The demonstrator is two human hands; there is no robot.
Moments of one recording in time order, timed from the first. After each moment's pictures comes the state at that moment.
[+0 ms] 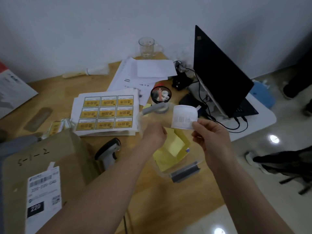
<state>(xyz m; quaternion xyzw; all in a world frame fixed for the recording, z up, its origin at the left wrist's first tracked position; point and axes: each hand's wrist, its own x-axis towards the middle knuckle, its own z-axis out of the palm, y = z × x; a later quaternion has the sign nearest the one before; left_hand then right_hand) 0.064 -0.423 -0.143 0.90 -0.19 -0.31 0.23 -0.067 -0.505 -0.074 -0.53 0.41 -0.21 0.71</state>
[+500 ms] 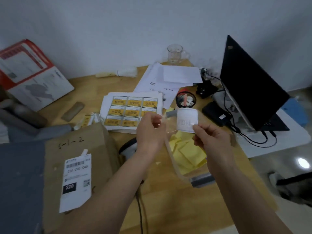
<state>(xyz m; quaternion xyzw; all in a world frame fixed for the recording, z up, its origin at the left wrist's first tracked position) 0.057 -0.346 -0.078 0.85 -0.04 -0.10 0.51 -0.037 -0.462 -0.074 -0.59 0.35 -0.18 0.71</state>
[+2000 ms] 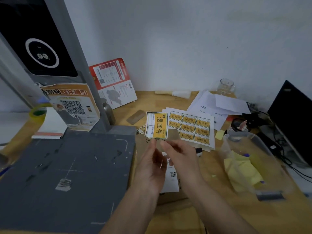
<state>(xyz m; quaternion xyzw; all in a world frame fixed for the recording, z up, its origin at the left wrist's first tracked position) 0.035 -0.080 -0.040 0.34 0.24 -0.20 0.89 0.011 -0.159 -0.014 -0.70 0.21 -0.05 0.68</state>
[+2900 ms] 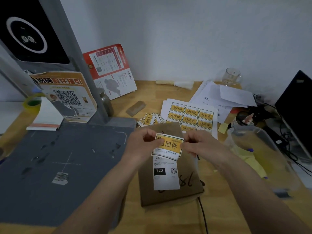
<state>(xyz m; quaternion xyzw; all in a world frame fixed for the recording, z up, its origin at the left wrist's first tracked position) 0.083 -0.055 -0.037 0.82 0.02 -0.16 0.55 0.042 -0.236 -0.016 -0.83 0.10 0.15 0.52</state>
